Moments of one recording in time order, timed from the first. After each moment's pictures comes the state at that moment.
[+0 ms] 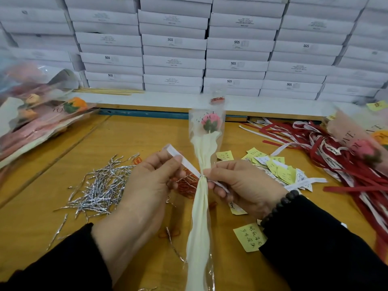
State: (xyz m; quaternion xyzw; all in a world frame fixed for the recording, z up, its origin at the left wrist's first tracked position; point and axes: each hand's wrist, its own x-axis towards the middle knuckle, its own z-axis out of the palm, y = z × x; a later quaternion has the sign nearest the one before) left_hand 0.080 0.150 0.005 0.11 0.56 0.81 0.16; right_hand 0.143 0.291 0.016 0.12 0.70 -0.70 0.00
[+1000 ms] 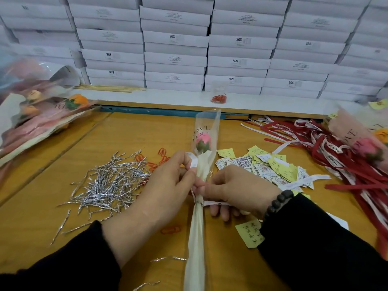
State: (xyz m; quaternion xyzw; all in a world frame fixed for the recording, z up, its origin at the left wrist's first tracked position) left_hand 0.077 0.147 -0.005 0.33 0.77 0.54 0.11; right_hand 0.147 0.277 0.026 0.17 0.86 -0.46 0.13
